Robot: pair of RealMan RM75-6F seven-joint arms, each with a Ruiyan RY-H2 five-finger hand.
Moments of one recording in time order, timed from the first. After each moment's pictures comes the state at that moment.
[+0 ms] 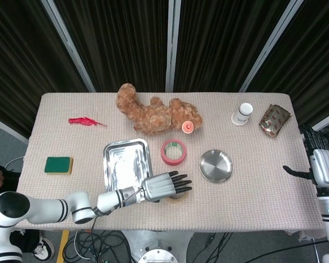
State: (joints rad) left arm -1.08 -1.63 -0.01 -1.39 1.70 0.79 0.14; right arm 0.25 -1.10 0.19 -1.46 -1.40 1.34 0.42
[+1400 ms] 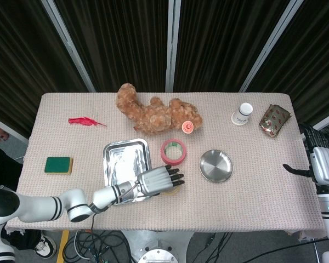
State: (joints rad) left arm -1.08 -1.52 -0.02 -1.50 1.59 0.77 0.25; right arm 0.26 -1.10 0.20 -1.46 -1.39 1.32 0.42
